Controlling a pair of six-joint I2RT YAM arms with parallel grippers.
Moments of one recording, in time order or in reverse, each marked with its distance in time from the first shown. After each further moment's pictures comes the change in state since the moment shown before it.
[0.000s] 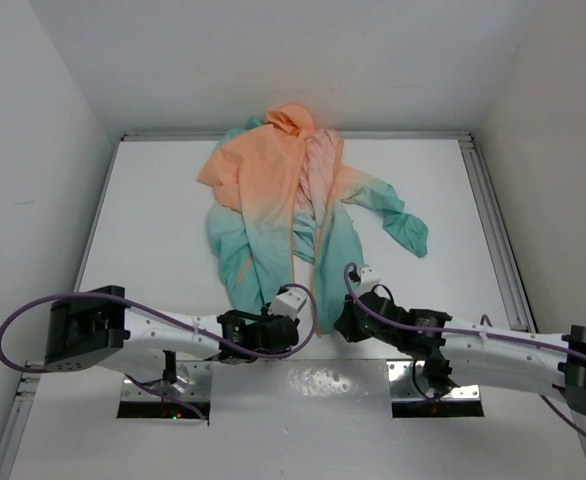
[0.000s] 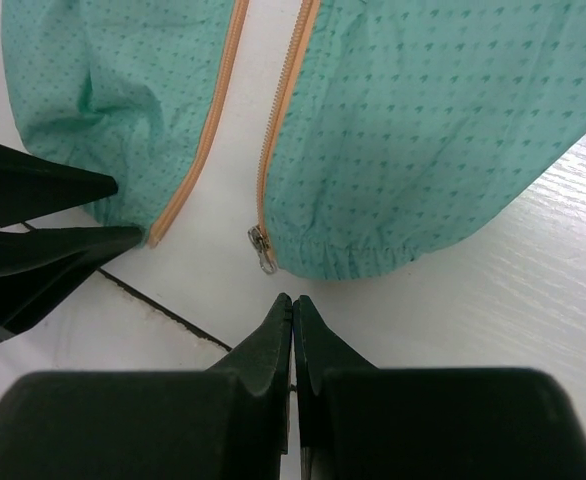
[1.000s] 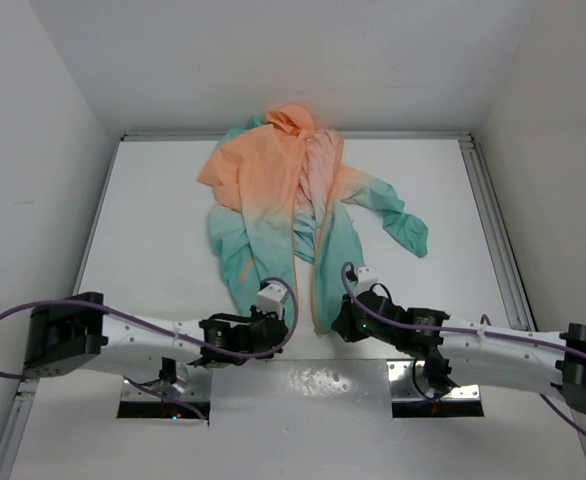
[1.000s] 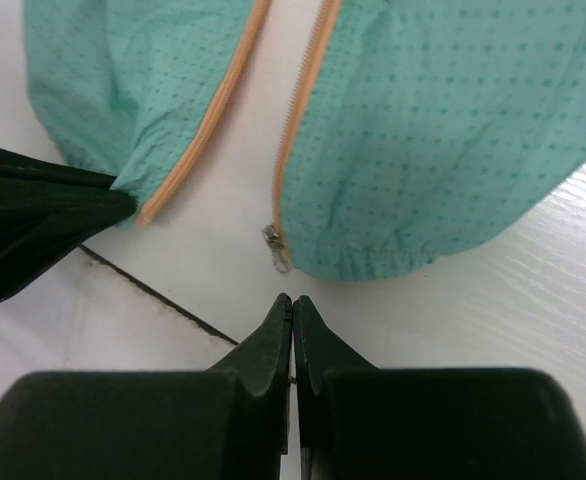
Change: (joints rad) left arm -0.002 -0.098 -0.108 0.182 -0.070 -0.117; right arm 0.000 0.023 0.008 0.014 -0.022 -0.003
